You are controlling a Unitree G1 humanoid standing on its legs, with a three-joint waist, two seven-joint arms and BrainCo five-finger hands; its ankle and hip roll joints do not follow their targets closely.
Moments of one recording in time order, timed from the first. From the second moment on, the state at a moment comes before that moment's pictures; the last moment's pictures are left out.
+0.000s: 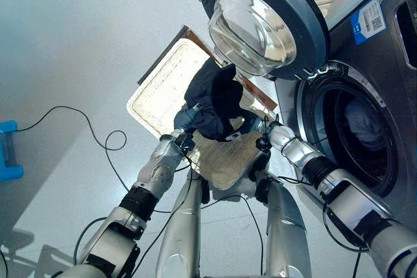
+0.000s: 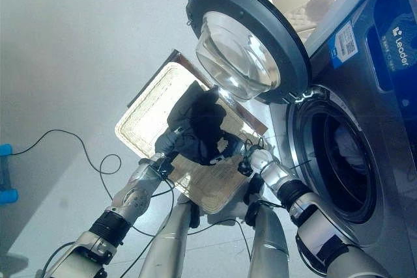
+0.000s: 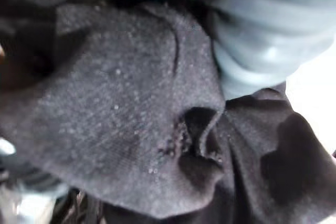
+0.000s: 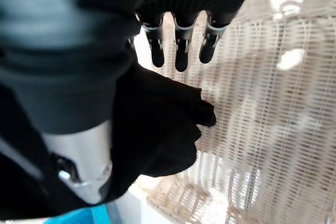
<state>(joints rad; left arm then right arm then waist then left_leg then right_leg) -0.53 0.28 -0.35 0.33 -1.06 -0.05 -0.13 -0.87 -0.38 0.64 0.86 0.03 -0.21 0.19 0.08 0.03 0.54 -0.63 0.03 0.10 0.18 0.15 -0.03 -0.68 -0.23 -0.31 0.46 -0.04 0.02</state>
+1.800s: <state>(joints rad) -0.55 0.22 -0.39 0.39 -0.96 -0.13 0.02 -0.69 -0.26 0.38 0.88 0.77 -0.31 0.11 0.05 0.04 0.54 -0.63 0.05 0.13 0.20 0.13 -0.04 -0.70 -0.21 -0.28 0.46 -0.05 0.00</state>
